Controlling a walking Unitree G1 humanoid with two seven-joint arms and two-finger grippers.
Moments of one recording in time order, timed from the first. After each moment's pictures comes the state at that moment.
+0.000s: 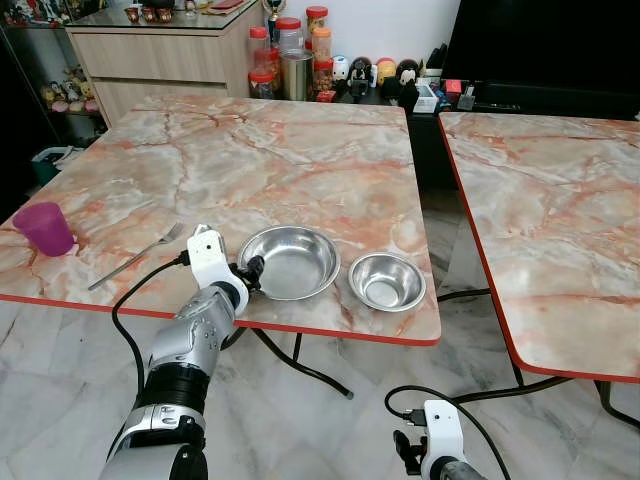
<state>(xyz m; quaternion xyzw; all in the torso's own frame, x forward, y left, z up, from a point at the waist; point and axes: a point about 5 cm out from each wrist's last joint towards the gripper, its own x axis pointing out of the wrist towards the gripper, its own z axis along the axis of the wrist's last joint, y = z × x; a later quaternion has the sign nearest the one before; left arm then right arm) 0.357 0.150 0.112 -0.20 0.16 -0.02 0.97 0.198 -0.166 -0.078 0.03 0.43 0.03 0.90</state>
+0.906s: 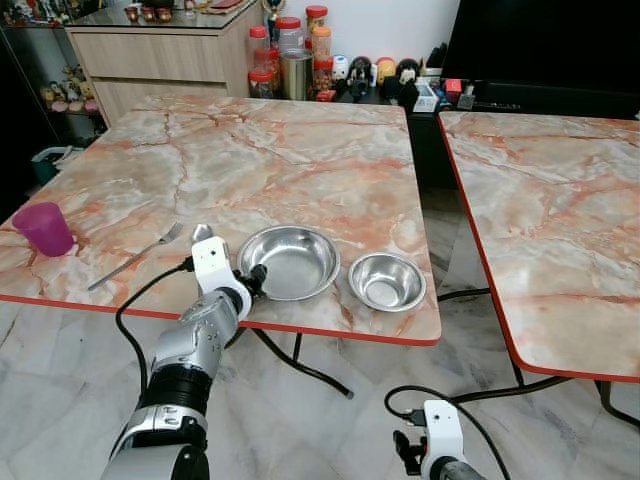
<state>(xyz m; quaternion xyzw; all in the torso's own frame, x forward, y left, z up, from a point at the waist) 0.355 0.147 0.103 -0.20 0.19 -0.01 0.96 0.197 -0.165 -0.078 0.03 0.43 0.03 0.90</state>
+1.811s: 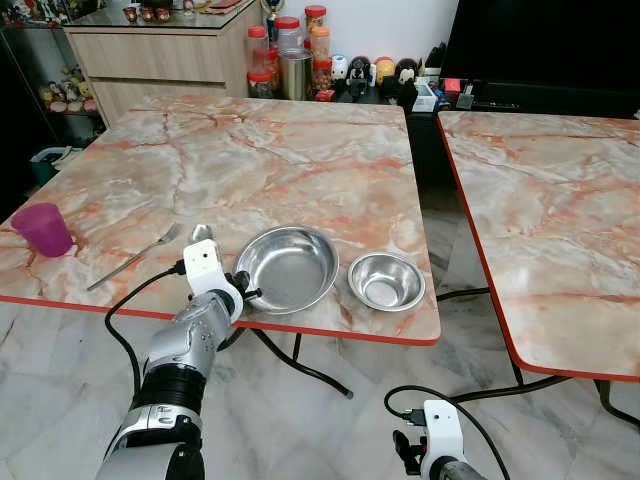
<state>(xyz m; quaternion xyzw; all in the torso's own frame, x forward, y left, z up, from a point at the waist) 0.354 0.161 0.101 -0.19 0.20 0.02 0.96 0.199 -0.165 -0.077 0.03 0.43 0.03 0.90</state>
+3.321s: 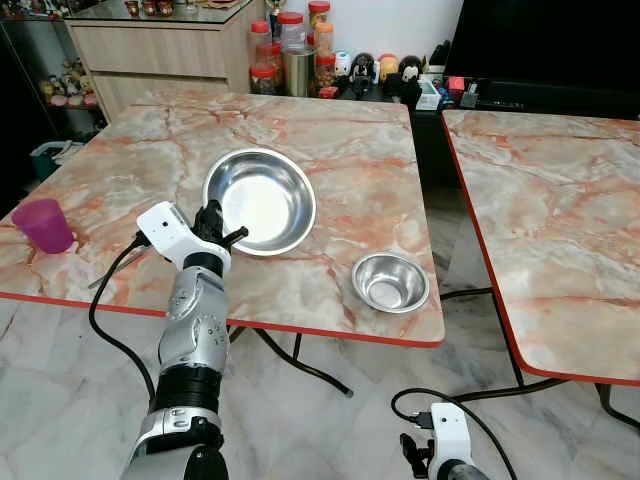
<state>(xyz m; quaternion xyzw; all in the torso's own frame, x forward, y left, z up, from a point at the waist) 0.357 0.167 0.163 -0.28 -0.10 0.05 0.95 0.194 -0.175 -0.078 0.02 0.43 0.03 0.90</state>
